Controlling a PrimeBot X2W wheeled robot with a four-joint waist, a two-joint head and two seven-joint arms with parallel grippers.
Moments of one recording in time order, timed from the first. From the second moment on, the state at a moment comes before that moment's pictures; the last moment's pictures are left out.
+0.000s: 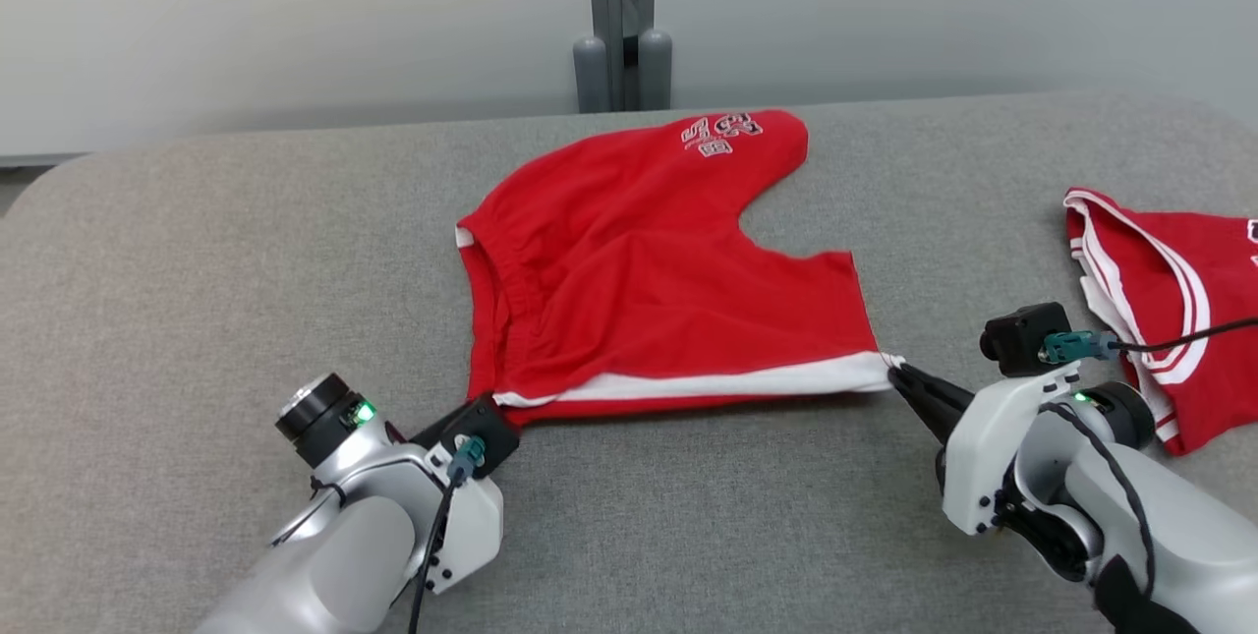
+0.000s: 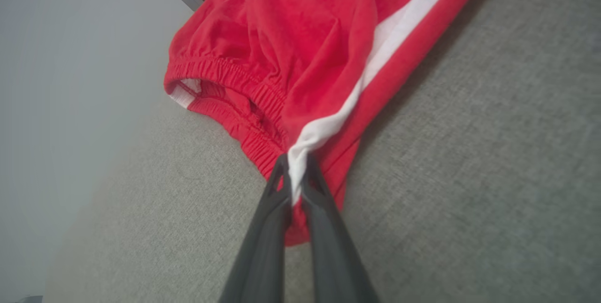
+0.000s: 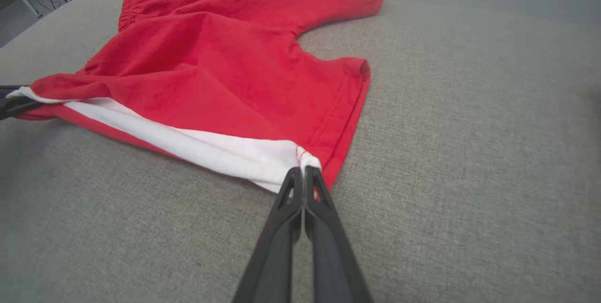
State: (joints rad) left arm -0.67 0.12 -0.85 1.11 -0.09 -0.02 -0.26; right arm -0.64 -0.37 0.91 0.74 0.87 0.13 -0.05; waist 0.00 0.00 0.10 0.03
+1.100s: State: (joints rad) left arm -0.46 0.18 -0.69 0.80 -0.45 -0.11 -0.08; right arm -0.59 -0.50 0.98 0.59 1.00 0.13 0.12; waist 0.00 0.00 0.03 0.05
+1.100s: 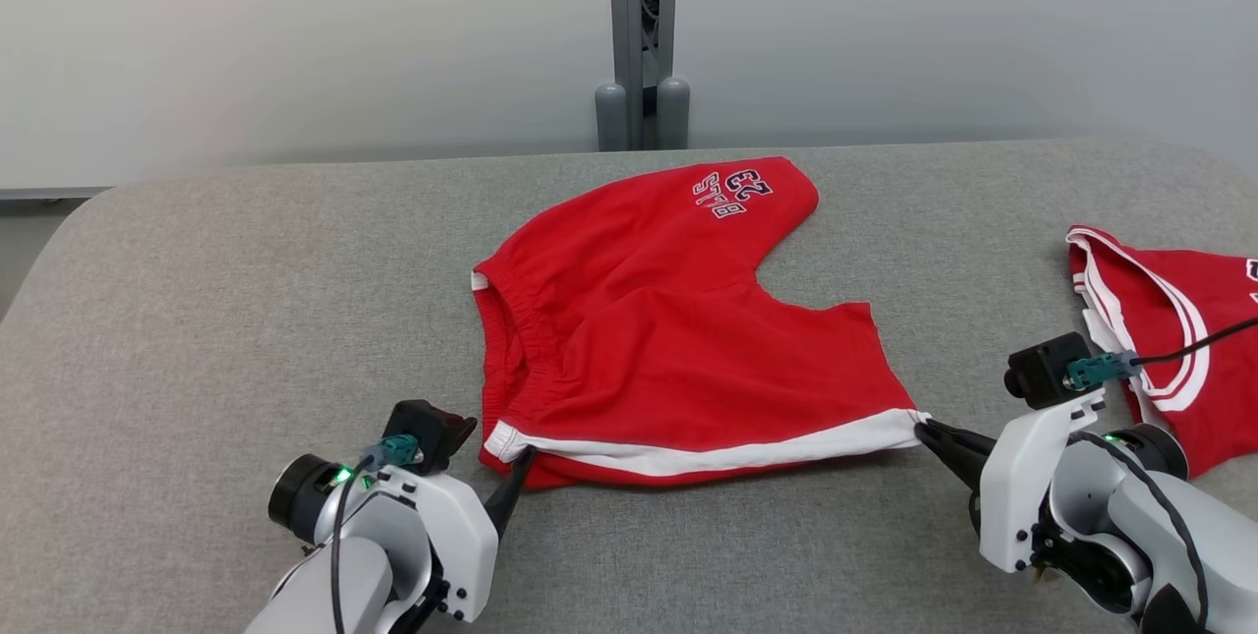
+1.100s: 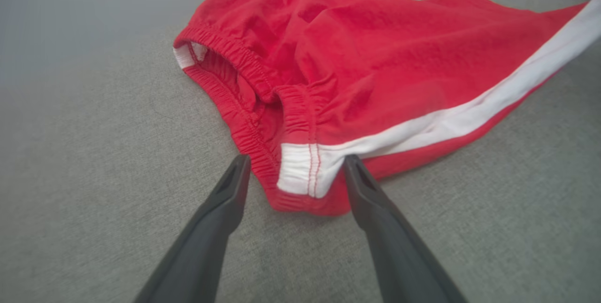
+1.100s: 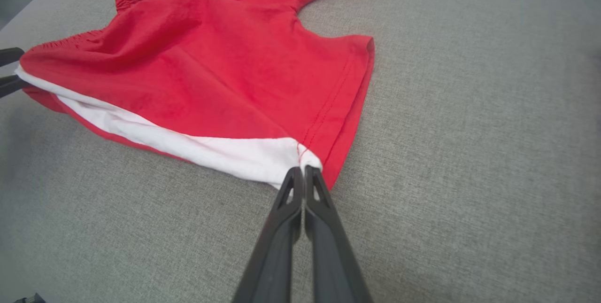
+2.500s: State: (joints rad) left arm -0.42 0.23 -0.68 0.65 -0.60 -0.05 0.11; right arm -0.61 -0.49 0.97 0.59 0.99 0.13 0.13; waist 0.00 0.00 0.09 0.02
